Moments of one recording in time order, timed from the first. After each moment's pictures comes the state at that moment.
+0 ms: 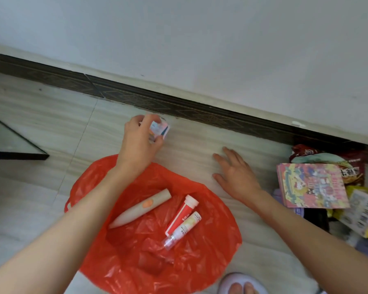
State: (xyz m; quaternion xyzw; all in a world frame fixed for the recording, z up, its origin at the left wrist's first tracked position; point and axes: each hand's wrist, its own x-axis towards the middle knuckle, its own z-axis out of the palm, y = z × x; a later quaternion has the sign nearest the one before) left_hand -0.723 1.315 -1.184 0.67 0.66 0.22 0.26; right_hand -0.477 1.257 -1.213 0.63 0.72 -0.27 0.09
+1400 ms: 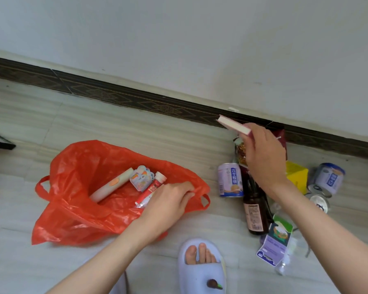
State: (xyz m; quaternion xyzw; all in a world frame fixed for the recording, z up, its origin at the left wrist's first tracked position) left_hand -0.596 1.146 -1.147 0.78 0.48 0.17 0.37; right_hand -0.372 1.203 -1.104 0.68 0.70 0.02 -0.22
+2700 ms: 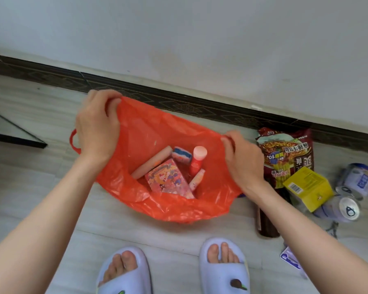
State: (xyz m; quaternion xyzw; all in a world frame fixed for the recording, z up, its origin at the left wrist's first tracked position) left_hand -0.727 1.269 -1.098 0.66 0.65 0.38 0.06; right_hand -0.462 1.203 -1.115 0.73 0.64 -0.11 -0.22
